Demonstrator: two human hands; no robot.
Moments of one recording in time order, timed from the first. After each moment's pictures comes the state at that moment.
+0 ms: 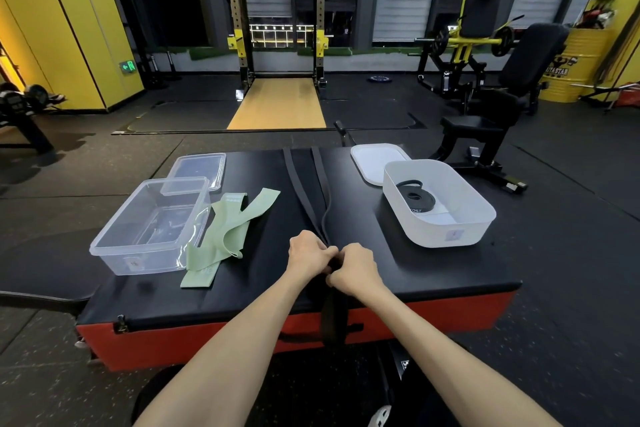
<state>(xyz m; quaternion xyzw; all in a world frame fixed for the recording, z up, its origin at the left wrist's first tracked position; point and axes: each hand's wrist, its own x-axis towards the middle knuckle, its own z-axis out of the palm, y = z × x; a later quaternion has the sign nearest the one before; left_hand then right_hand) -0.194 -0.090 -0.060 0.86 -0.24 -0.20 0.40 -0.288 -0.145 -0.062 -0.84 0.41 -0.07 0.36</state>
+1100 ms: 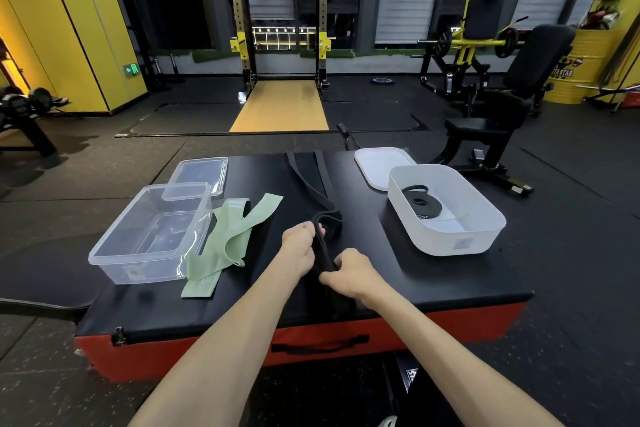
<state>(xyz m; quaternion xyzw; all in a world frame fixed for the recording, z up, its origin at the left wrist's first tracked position) -0.160 -0.112 -0.050 0.57 0.03 -0.34 0.75 -0.274 -0.150 -0.058 -0.83 0.35 -0.04 0.43</state>
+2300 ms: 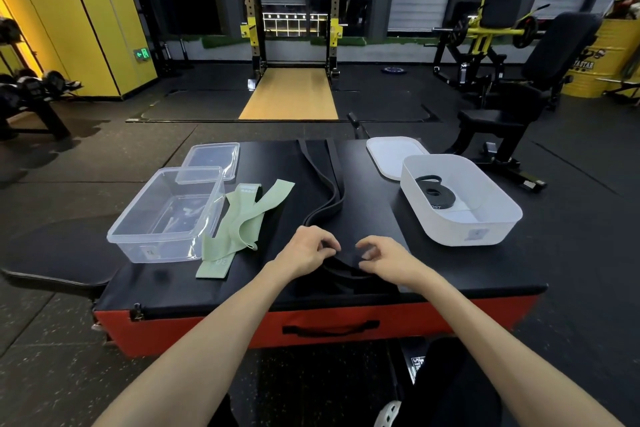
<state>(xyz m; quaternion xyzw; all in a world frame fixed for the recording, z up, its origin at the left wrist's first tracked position) -0.152 -0.062 -0.073 0.81 -0.50 -0.11 0.28 -0.301 -0.193 -0.068 -0.87 0.28 -0.03 0.40</state>
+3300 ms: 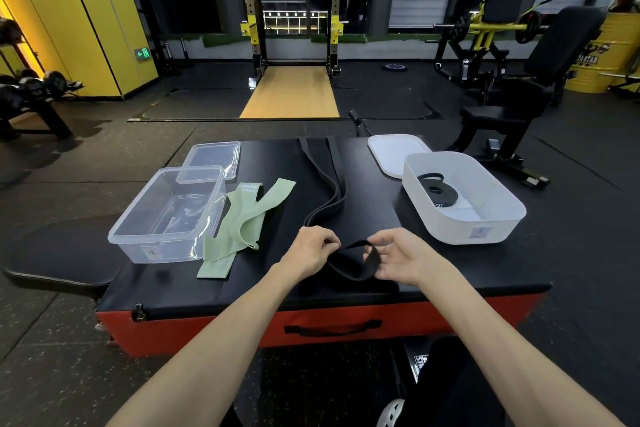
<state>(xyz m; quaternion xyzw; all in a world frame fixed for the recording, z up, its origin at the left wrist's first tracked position) -0.163 -0.062 -0.067 0.82 -0.49 -0.08 0.31 -0.296 -0.198 -0.051 -0.40 0.38 -0.01 0.84</state>
